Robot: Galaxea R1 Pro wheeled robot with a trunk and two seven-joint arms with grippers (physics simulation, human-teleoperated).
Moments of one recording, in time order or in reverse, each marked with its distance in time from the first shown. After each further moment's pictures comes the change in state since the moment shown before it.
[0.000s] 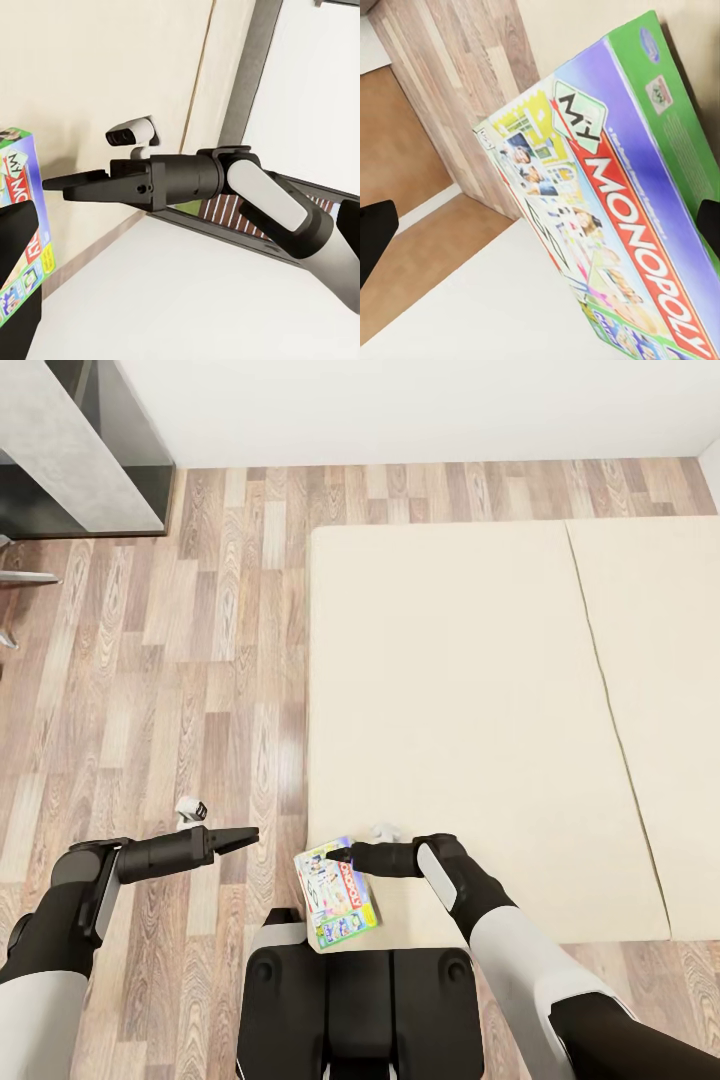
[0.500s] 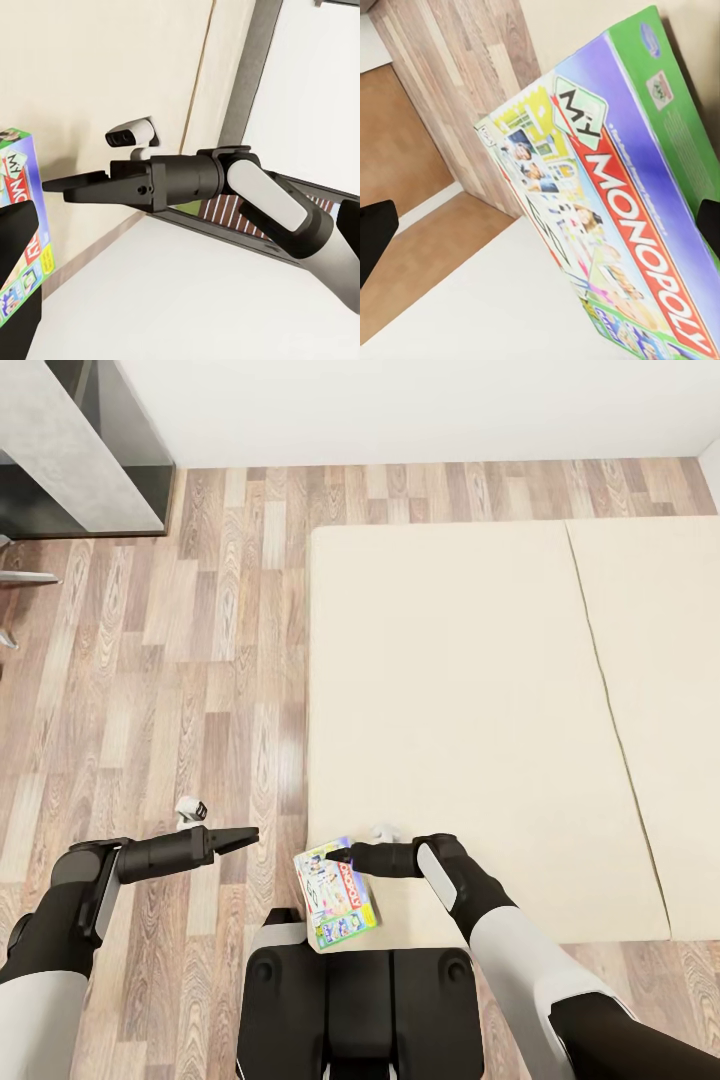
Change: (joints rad) left arm 0.000 0.000 0.000 0.000 0.000 0.000 0.000; right arm 0.000 0.000 0.000 0.000 0.000 0.008 0.003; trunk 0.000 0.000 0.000
